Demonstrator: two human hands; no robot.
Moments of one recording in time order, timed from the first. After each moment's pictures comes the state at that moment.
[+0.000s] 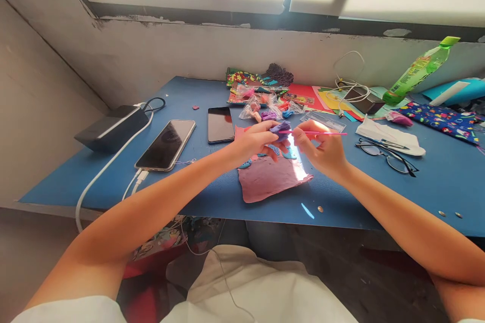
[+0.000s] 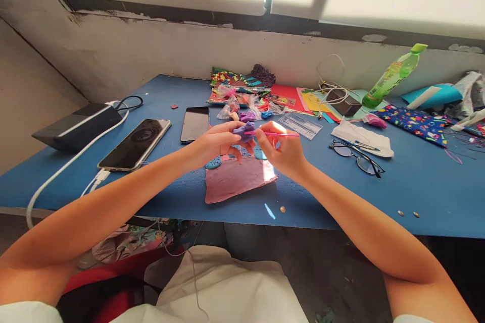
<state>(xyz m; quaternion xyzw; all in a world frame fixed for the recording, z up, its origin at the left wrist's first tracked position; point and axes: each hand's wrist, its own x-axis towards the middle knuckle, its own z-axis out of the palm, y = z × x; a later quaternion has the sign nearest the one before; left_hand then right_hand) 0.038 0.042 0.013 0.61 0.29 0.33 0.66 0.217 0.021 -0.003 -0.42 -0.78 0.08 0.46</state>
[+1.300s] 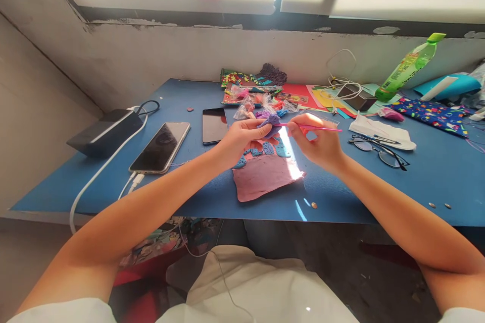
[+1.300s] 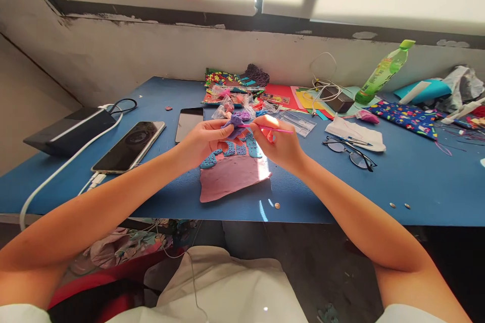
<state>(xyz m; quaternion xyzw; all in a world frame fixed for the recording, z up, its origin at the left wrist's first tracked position) 0.034 0.050 0.003 0.56 0.30 0.39 0.66 0.224 0.028 0.001 -0.40 -0.79 0.00 0.47</state>
